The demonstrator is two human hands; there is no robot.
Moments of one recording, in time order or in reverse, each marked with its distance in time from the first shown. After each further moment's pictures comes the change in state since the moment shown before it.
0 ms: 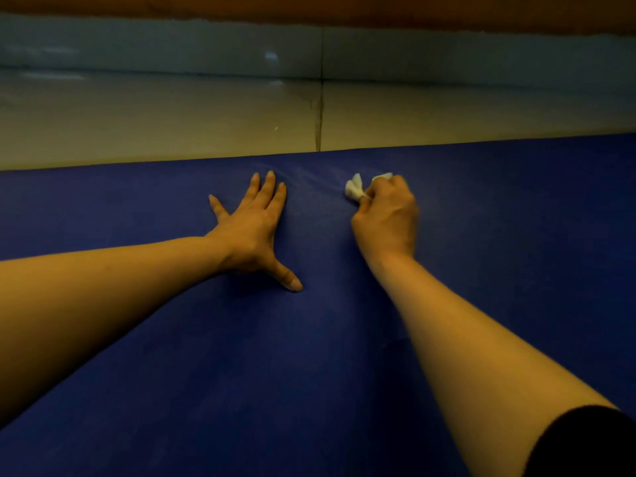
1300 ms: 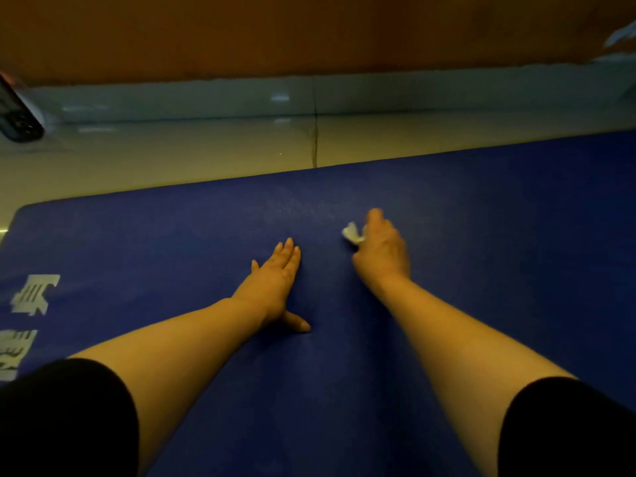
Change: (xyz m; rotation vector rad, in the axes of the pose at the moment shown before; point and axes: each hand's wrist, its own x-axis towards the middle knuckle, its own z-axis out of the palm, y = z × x) left_hand -0.078 0.037 0.050 -0.026 -0.054 0.057; right_hand -0.064 0.008 -0.056 -0.007 -0.366 0.072
